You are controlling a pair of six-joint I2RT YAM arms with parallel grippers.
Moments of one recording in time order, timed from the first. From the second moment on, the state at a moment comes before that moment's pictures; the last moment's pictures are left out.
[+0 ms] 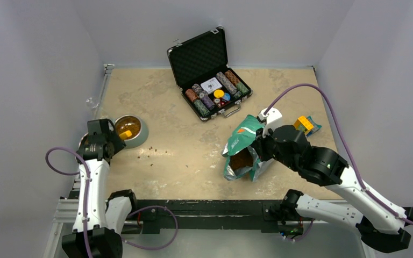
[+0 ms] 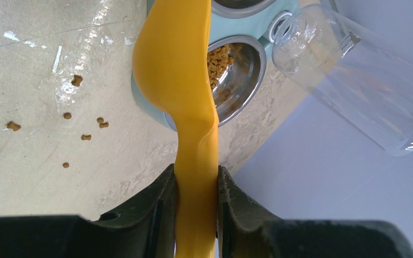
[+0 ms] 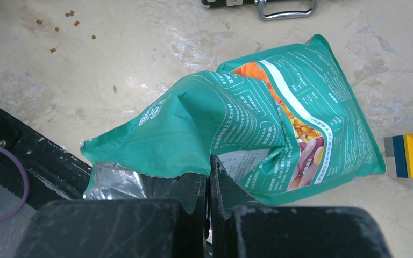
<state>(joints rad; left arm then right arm) 0.22 0.85 0.78 -0.92 -0.16 -2.04 0.93 0.79 1.09 -0.88 0.33 0.30</state>
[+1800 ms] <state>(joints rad) -0.06 0.90 1.10 -0.97 0.18 -1.68 0.93 0.88 1.20 -0.92 0.34 0.25</state>
